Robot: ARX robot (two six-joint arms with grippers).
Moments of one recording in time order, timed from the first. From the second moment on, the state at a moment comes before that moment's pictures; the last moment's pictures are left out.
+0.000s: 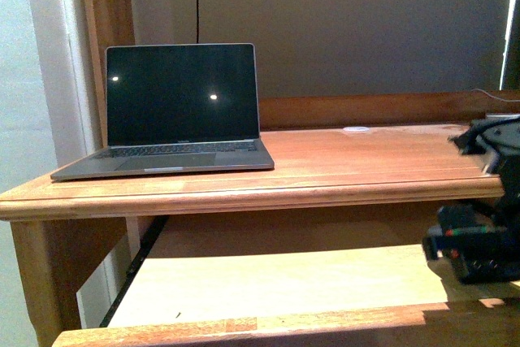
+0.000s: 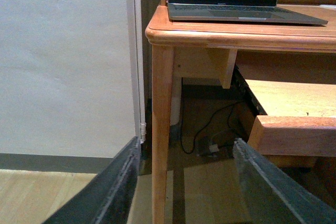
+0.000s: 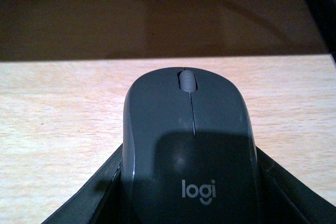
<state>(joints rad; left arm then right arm) 0.00 0.01 0.01 0.00 0.00 -0.01 0.17 1.55 0.90 0.12 0.19 0.06</state>
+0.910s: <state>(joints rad) 0.00 0.01 0.01 0.00 0.00 -0.01 0.39 2.18 1.96 -0.26 0.54 0.15</state>
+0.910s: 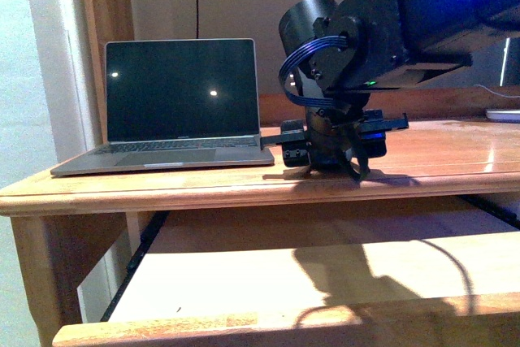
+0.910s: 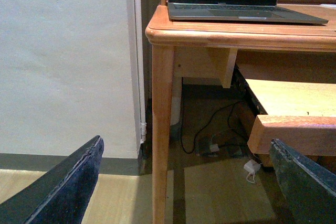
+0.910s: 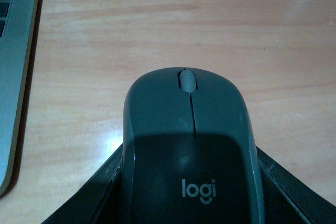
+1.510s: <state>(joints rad) 0.00 0.01 0.01 0.00 0.00 -0.01 0.25 1.68 1.34 0.26 0.22 0.24</state>
